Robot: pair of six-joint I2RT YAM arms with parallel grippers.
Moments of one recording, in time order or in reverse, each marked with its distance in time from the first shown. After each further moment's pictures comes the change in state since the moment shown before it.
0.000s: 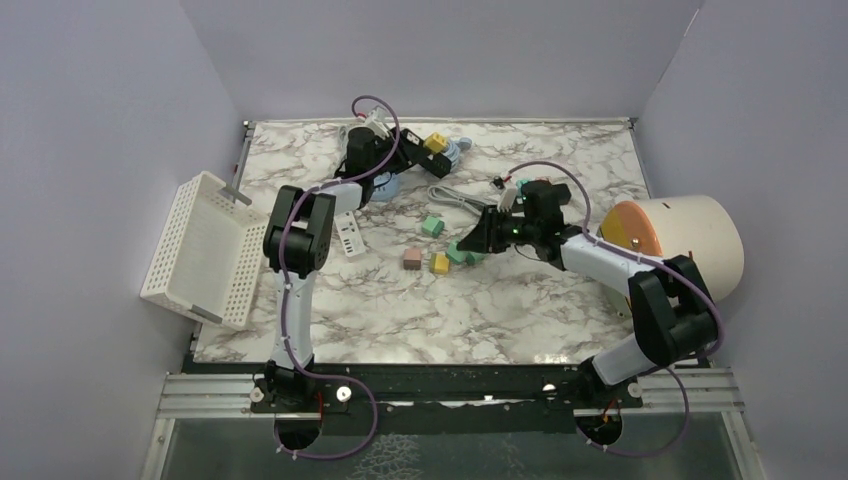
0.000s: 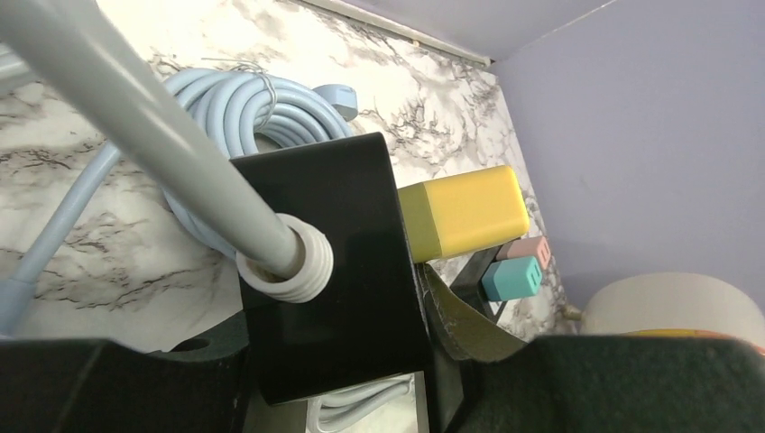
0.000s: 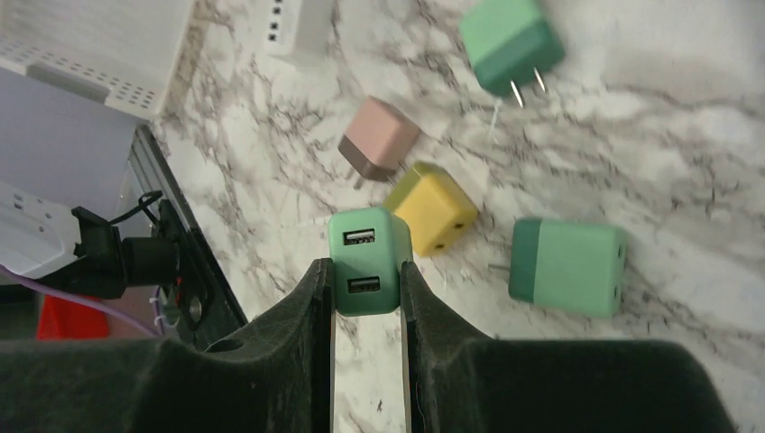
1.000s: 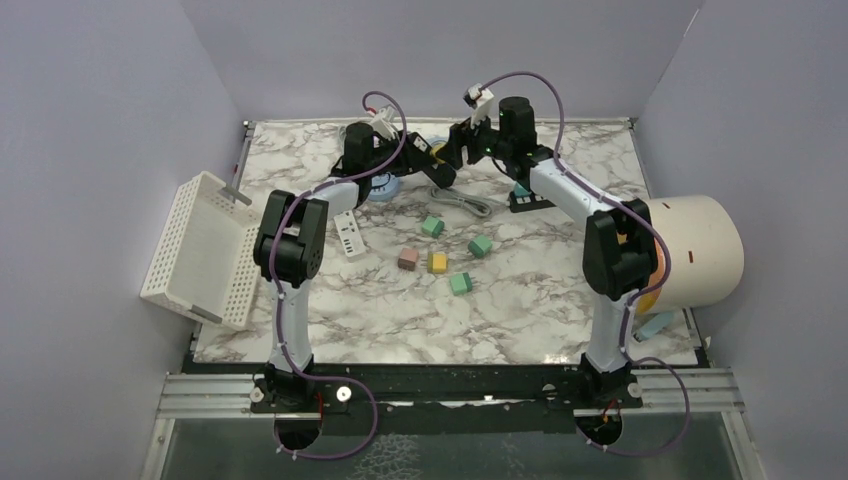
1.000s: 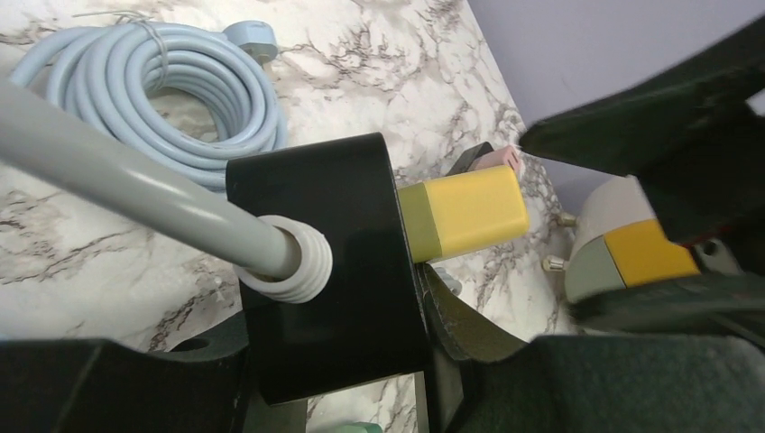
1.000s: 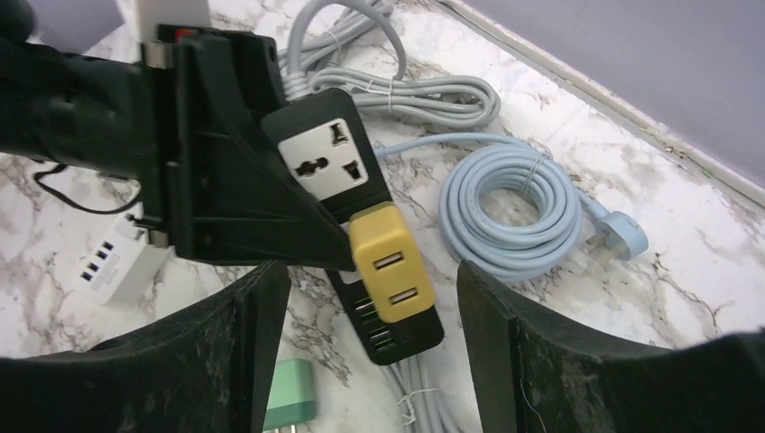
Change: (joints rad) left arm -0.006 -0.120 -0.051 -0.131 0.152 0.180; right arm -0.021 0.443 0.767 -0.111 0.178 -0.431
